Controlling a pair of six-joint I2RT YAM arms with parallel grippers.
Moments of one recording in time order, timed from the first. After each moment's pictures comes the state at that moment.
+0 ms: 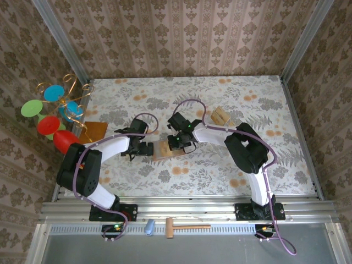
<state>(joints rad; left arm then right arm) -0.44 1.56 0.80 -0.54 -0.12 -0.38 0.75 2.06 1.40 -0.45 -0.20 0.50</state>
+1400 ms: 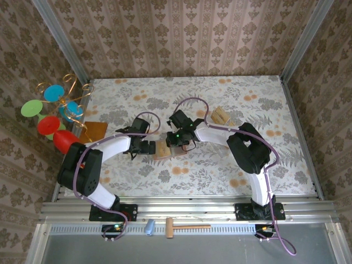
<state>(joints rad) -0.44 1.56 0.81 -0.51 -0.12 -0.36 0.73 2.03 1.38 -0.36 -0.28 0.57</state>
